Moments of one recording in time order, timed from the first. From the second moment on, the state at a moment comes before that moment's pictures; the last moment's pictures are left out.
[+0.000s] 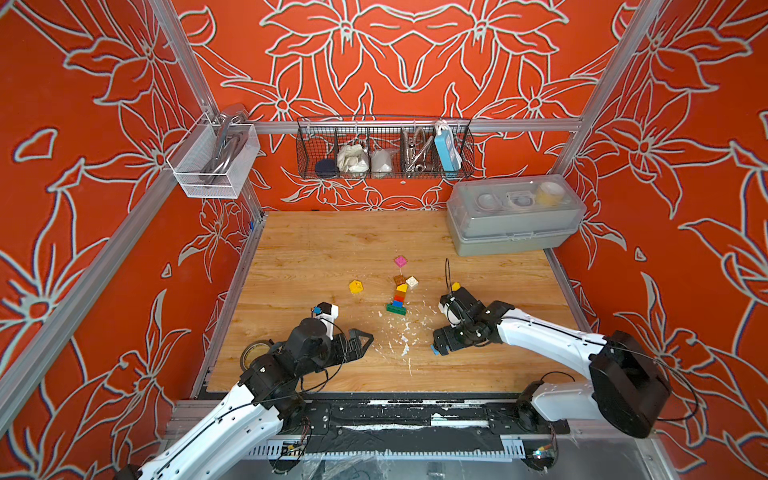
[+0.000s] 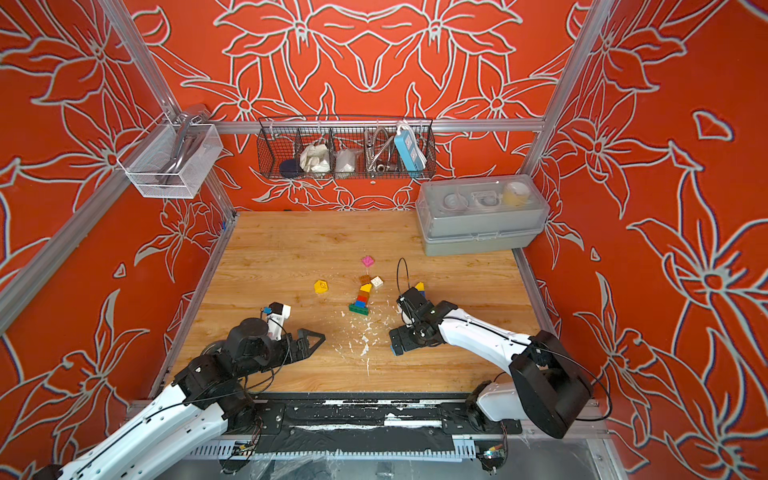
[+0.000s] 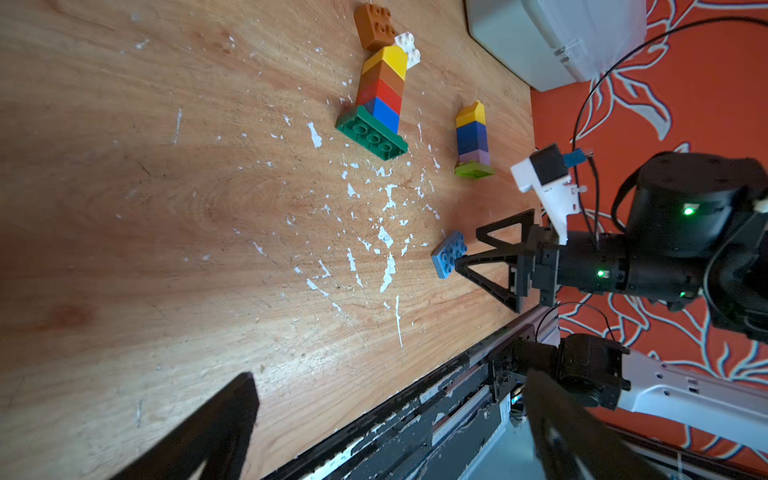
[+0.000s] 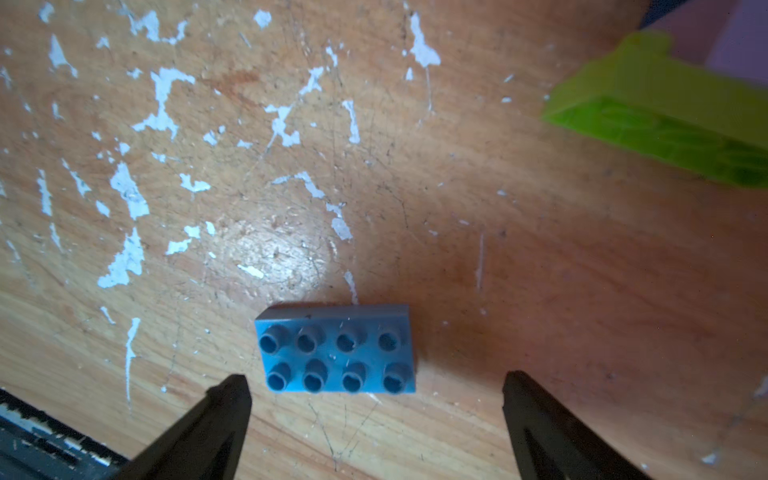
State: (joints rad) left arm -0.64 0.49 0.44 -0.58 0.18 -0.95; right arm 0.73 1.36 0.71 -0.64 -0.09 0.33
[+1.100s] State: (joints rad) left arm -0.64 0.46 0.45 -0.65 0.17 -0.99; right arm 0.89 1.50 0.79 -0.67 0.06 0.39
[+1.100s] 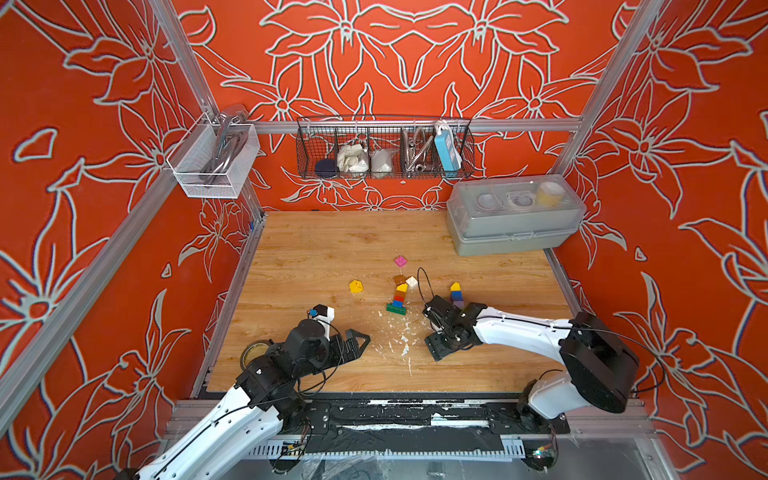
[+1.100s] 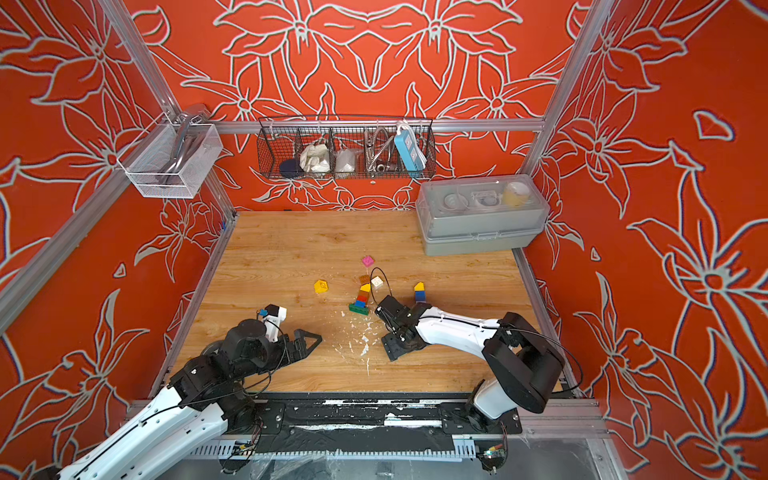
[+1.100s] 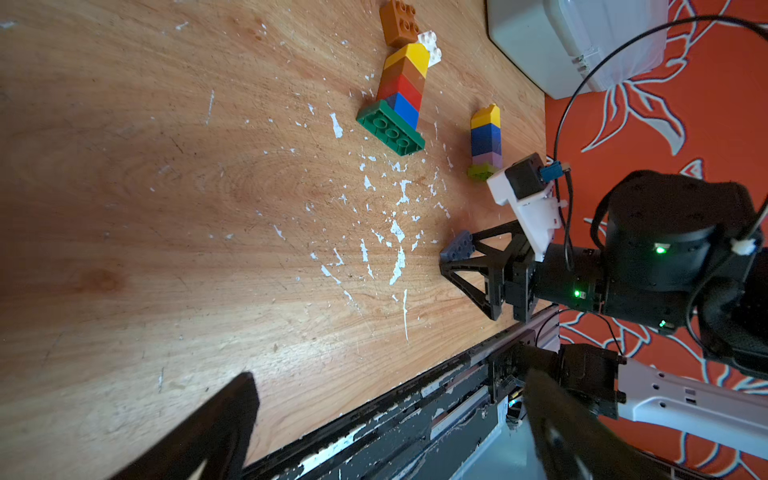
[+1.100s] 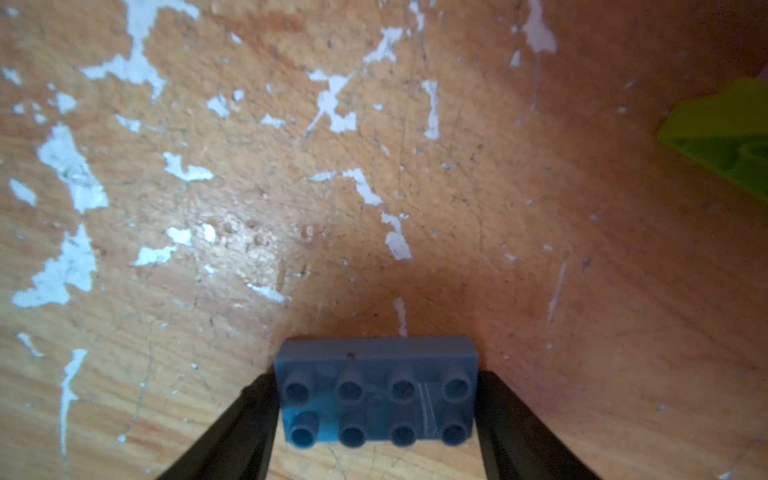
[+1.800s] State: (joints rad) left arm -0.64 0.34 0.45 -0.71 0.13 -1.02; right arm 1.03 1.73 1.16 -0.79 0.09 0.89
